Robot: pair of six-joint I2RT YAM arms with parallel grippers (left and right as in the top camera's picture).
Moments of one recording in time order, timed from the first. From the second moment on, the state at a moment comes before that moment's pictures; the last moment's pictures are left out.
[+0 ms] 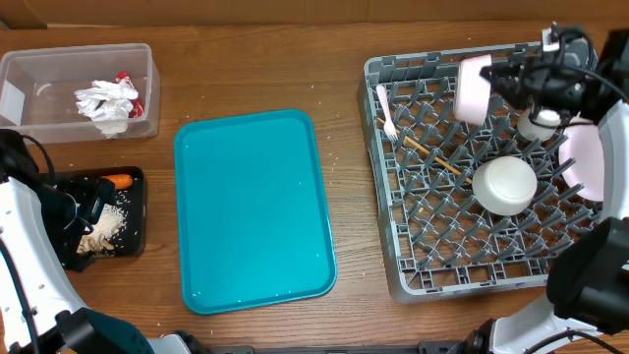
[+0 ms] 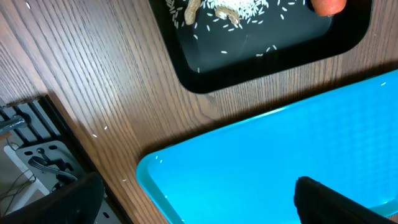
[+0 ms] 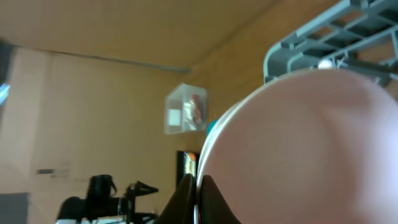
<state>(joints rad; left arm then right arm) 0.60 1.52 1.43 -1.48 0.07 -0.75 -0.36 1.82 1.61 -0.86 -1.23 0.27</state>
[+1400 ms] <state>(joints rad) 0.60 1.52 1.43 -1.48 0.07 -0.75 -0.27 1.82 1.33 -0.44 -1.15 0.40</state>
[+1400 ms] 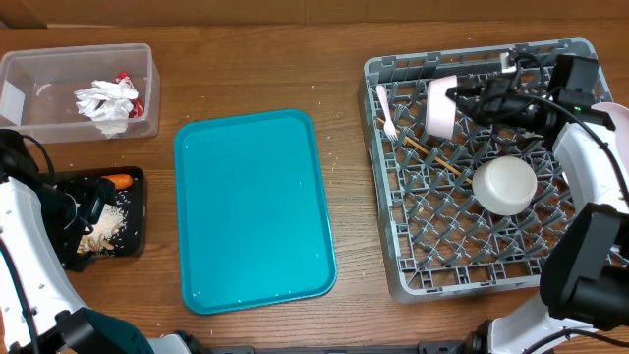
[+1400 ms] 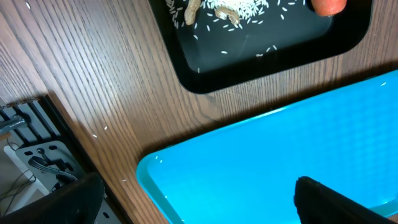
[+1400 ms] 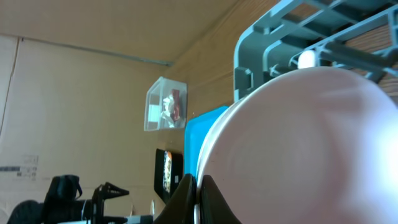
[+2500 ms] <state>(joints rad) 0.60 1.52 1.43 -1.48 0.07 -0.75 -0.35 1.76 1.76 -1.13 -0.40 0.46</state>
